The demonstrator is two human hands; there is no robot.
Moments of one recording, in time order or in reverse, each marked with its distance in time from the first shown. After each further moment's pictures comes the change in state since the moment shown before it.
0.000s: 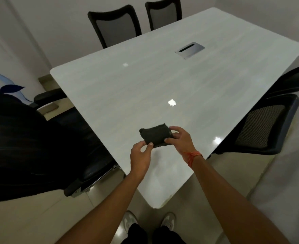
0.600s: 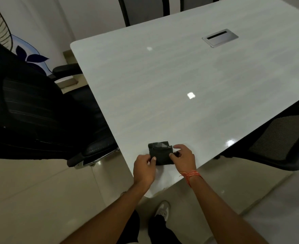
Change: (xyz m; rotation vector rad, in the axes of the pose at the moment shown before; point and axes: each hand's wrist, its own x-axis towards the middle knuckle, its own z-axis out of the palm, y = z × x) left_hand -0.037 -0.070 0.041 0.401 0.116 -0.104; right_hand -0.017 0.087 -0.012 -0.424 -0.011 -0.024
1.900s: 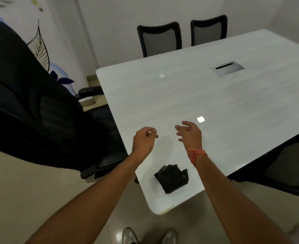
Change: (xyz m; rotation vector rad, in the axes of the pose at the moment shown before) left_hand 0.044 0.088 -0.104 -0.384 0.025 0.144; right_hand 0.037 -0.126 -0.029 0.543 0.037 -0.120
